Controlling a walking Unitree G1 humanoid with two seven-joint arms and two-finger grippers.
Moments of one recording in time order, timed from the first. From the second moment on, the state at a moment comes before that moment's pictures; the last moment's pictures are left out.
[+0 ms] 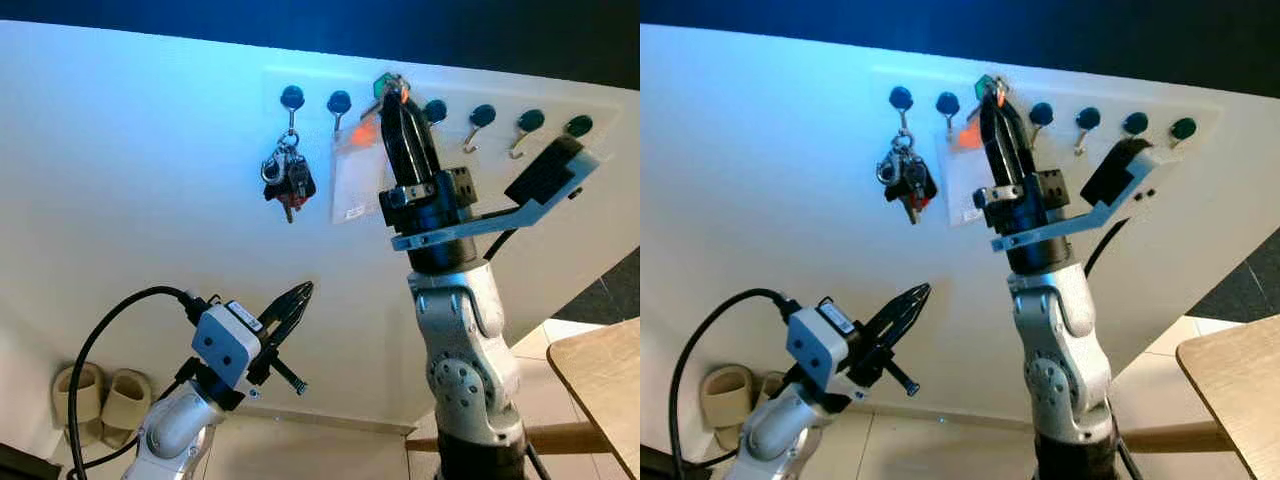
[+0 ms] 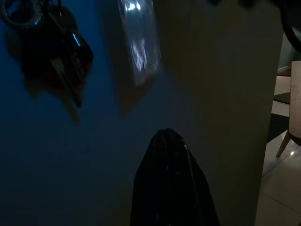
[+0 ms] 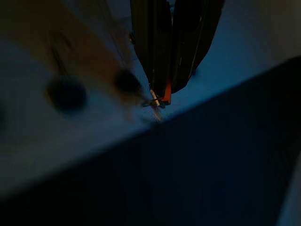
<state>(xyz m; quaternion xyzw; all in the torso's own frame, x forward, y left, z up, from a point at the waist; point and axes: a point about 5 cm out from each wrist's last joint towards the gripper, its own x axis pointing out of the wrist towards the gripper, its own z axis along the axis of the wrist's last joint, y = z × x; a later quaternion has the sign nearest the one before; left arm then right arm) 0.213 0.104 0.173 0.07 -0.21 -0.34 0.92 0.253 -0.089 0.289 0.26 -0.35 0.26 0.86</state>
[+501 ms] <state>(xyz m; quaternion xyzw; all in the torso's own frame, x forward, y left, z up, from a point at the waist) 0.214 0.104 0.174 0.07 -0.21 -0.34 0.91 0.252 -0.096 0.270 0.24 -0.32 0.25 0.88</state>
